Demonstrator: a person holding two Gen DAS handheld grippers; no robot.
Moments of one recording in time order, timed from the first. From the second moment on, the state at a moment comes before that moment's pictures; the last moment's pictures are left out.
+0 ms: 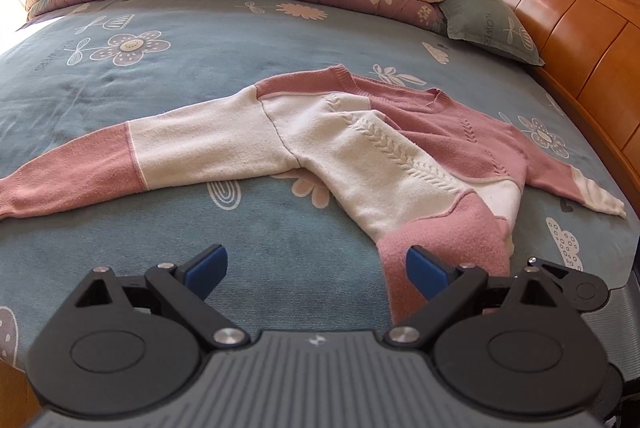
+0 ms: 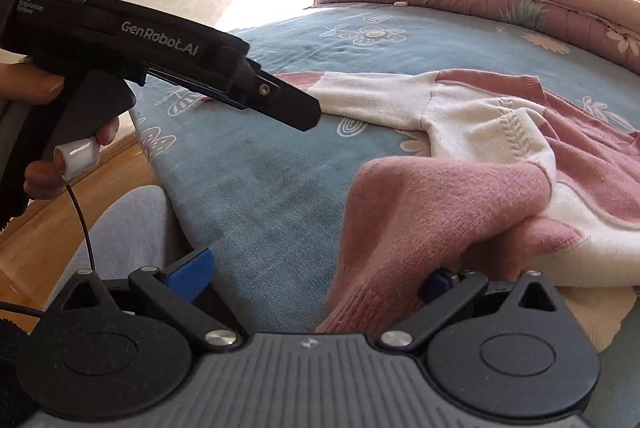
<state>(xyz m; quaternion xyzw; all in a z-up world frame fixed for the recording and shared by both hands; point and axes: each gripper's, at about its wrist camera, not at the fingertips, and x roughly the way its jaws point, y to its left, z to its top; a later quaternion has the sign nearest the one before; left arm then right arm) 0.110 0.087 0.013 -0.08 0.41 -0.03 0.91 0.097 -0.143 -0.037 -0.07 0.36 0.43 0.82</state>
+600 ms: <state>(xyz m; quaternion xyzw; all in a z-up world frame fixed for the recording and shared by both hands) 0.168 -0.109 0.019 0.09 0.41 -0.25 0.87 0.083 -0.332 -0.067 0.16 0.39 0.17 0.89</state>
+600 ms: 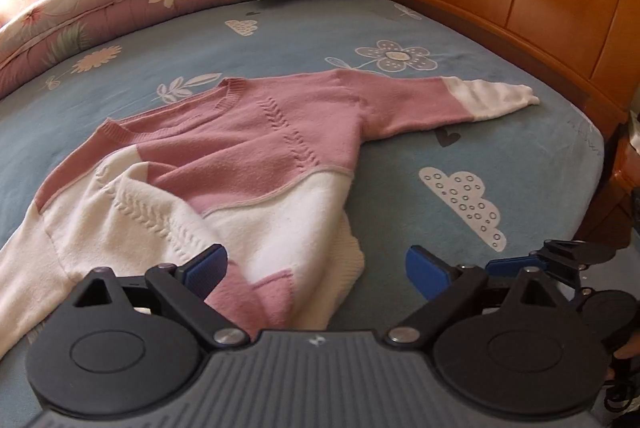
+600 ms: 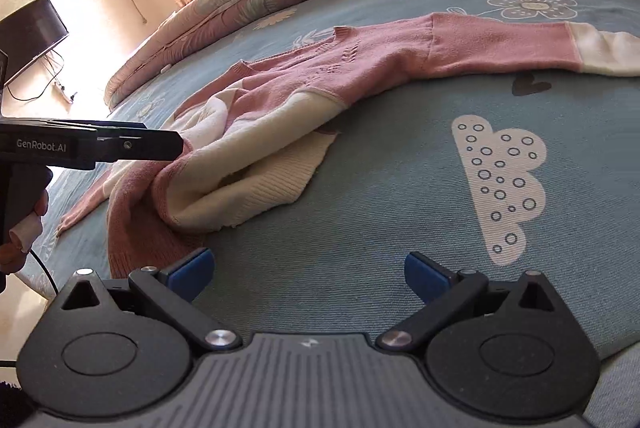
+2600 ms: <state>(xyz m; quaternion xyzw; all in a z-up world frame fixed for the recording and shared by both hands) 0.188 0.020 0.006 -0.09 0.41 -0.14 0.89 0.212 -0.303 -0.117 0.37 0.37 0.25 0.82</state>
